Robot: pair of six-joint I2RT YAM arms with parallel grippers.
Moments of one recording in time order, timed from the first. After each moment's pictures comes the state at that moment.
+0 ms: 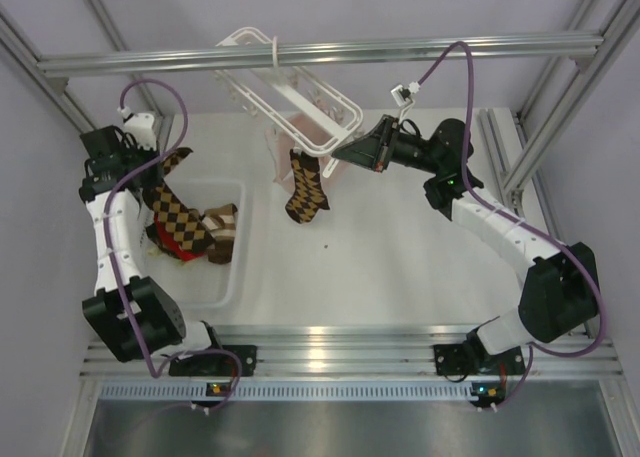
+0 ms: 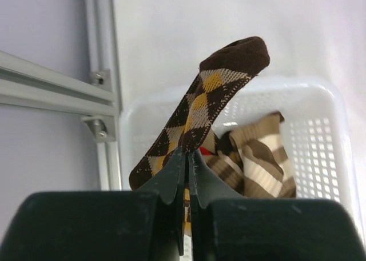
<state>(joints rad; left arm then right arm) 0.41 1.37 1.33 -0.61 0.36 0.38 0.46 1.47 1.15 0.60 -0.85 0.92</state>
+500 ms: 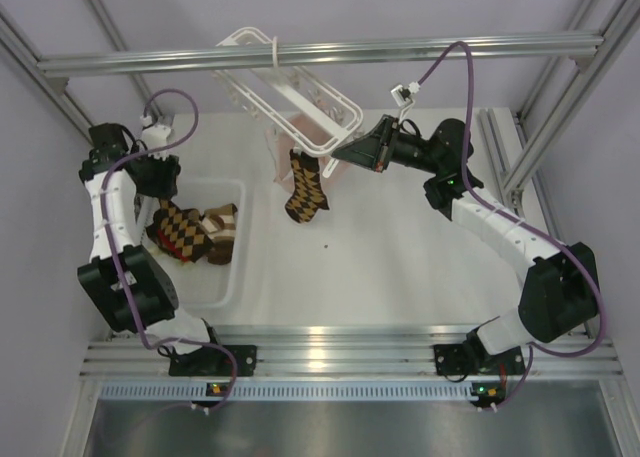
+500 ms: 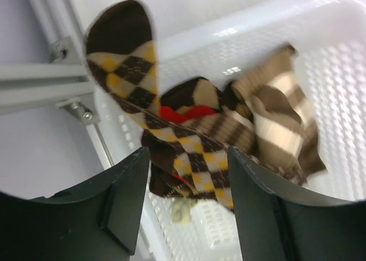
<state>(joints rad) 0.41 1.55 1.44 -0.79 0.30 0.55 0.46 1.47 1.15 0.60 -0.85 0.92</state>
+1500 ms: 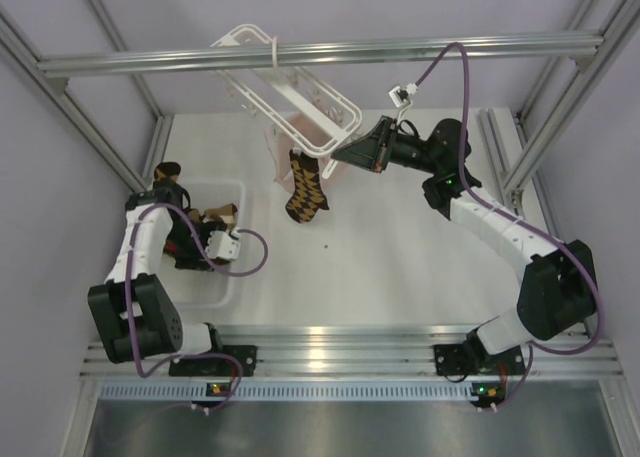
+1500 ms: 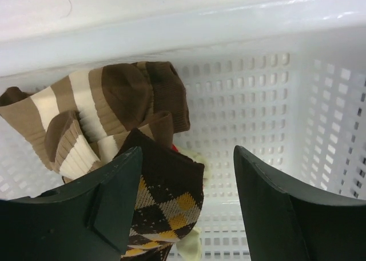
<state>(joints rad) 0.22 1.35 1.04 -1.25 0.35 1.96 0.46 1.48 1.15 0.60 -0.86 0.90</state>
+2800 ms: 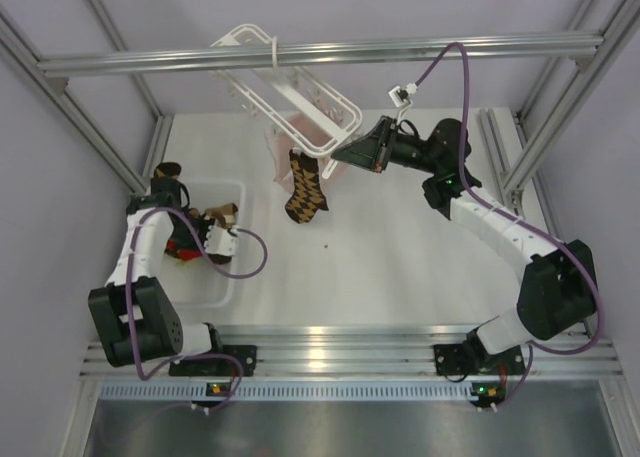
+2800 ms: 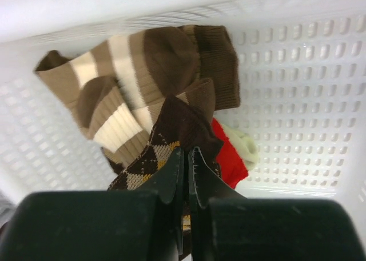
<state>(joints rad) 0.22 1.34 0.98 -1.02 0.29 1.98 0.45 1.48 1.15 0.60 -0.86 0.90</state>
